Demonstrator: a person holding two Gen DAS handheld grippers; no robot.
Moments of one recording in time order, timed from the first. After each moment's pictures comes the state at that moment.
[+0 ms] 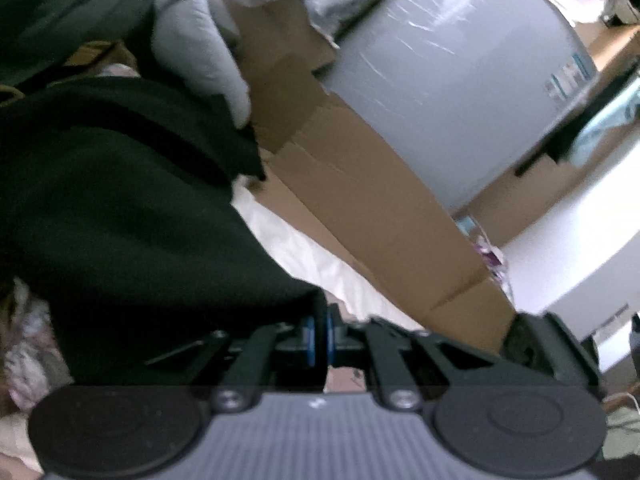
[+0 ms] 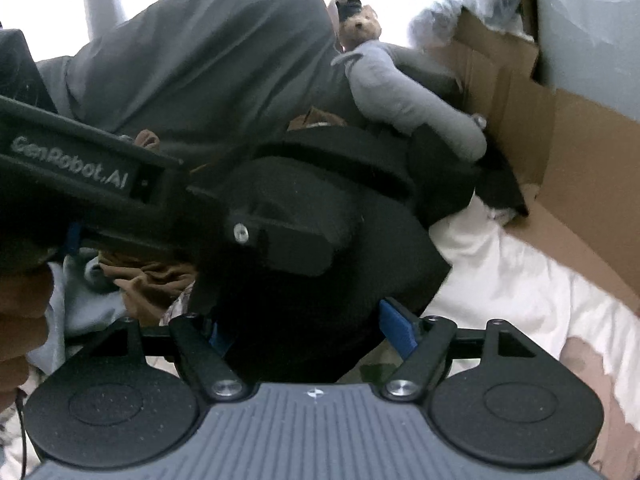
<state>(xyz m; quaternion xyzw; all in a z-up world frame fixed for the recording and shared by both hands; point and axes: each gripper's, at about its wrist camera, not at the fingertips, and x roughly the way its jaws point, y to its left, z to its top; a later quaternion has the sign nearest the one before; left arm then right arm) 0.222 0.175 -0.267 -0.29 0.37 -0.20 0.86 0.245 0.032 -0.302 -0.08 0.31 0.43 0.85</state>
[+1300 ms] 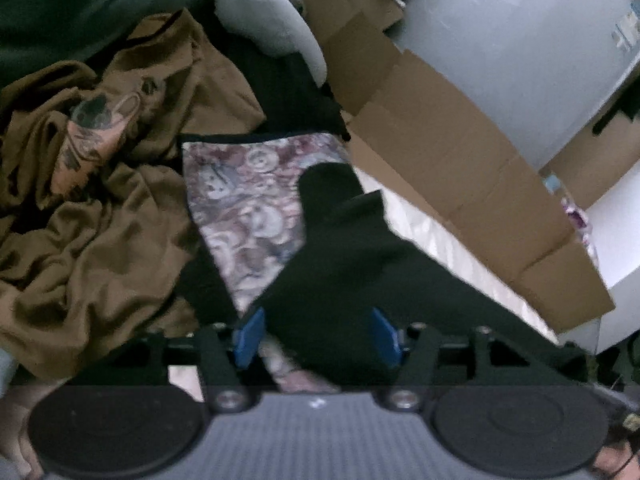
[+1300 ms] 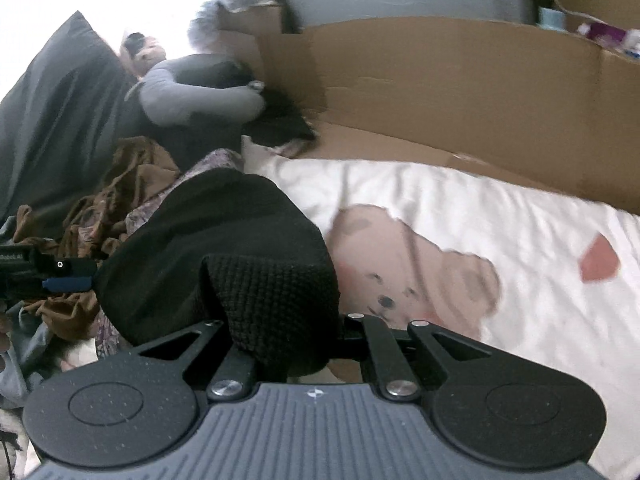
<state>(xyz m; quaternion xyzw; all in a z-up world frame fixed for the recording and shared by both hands) 0.205 0.181 -0.302 -0.21 0.44 -0.09 0.87 0.238 -0.178 -0.319 0.06 0.40 0.21 0.89</state>
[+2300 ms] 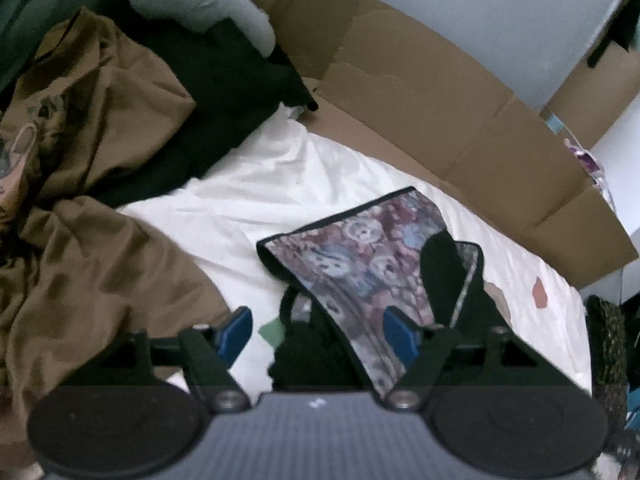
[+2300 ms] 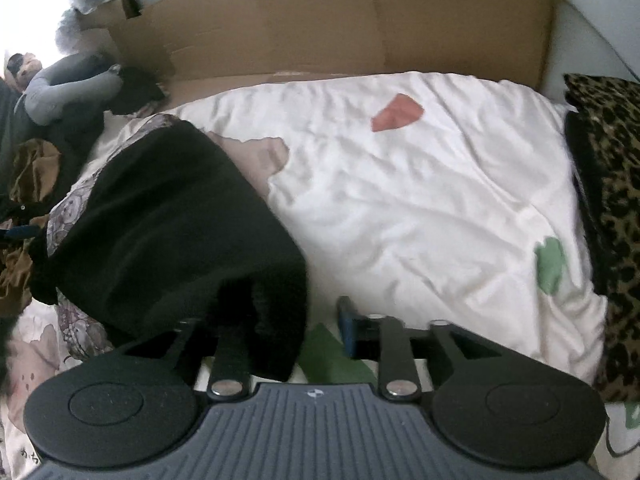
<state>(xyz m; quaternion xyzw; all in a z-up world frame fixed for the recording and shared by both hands) 0.268 0.134 -0.329 -0.14 0.48 -0.13 0.86 0.153 -0.305 -0.346 0.10 0.48 0.05 0.87</state>
